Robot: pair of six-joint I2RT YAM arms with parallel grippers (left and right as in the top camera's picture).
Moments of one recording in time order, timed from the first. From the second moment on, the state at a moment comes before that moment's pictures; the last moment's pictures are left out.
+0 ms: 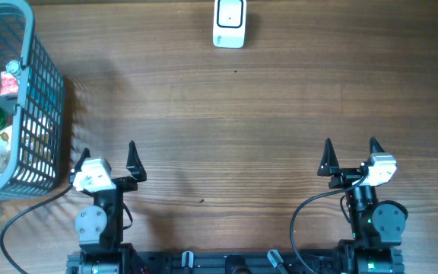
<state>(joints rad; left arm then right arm) 0.05 0.02 0.01 -0.06 -0.06 -0.13 -0.04 0.01 0.01 0.00 -0.08 0.08</state>
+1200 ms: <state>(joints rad) 0.05 0.36 0.35 -0.19 0.09 -0.20 -0.04 0.01 0.01 0.00 -0.08 0.08</state>
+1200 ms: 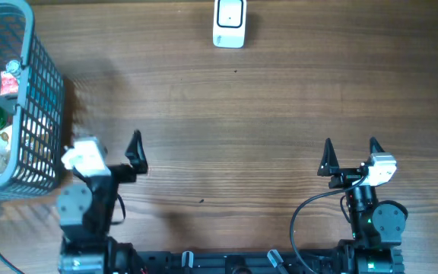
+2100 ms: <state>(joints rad) 0.12 1.07 1.40 -0.97 0.36 -0.25 -0.04 0.01 0.01 0.00 -0.08 0.08</state>
